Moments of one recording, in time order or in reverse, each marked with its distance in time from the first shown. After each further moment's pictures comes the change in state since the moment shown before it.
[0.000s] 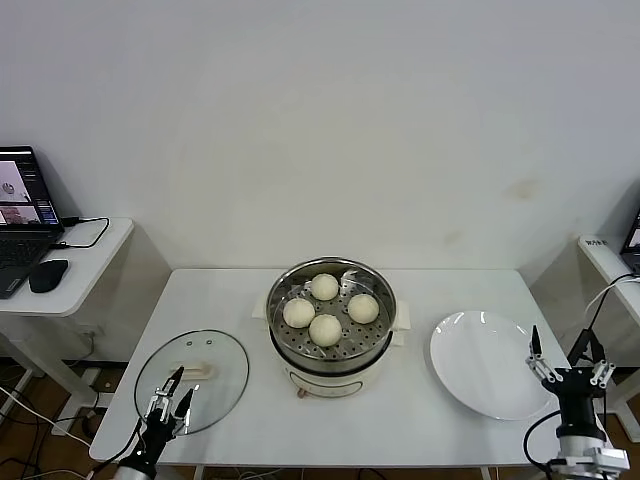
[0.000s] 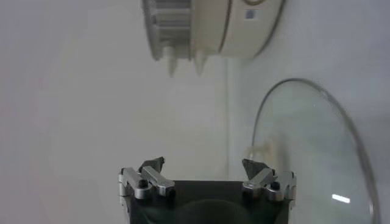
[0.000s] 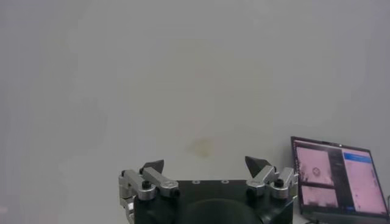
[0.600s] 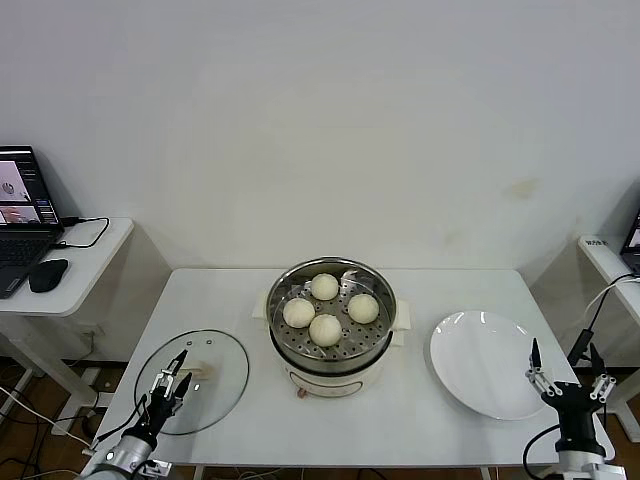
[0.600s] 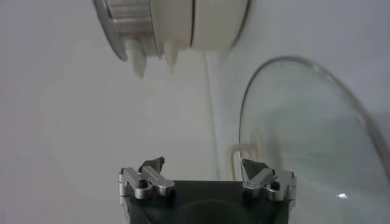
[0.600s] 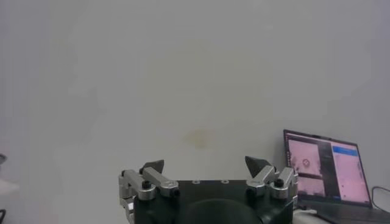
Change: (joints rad) left arm -0.173 0.071 0.055 0.157 0.010 0.007 0.040; right arm -0.035 0.031 0.003 -0.001 -0.026 0.026 0.001
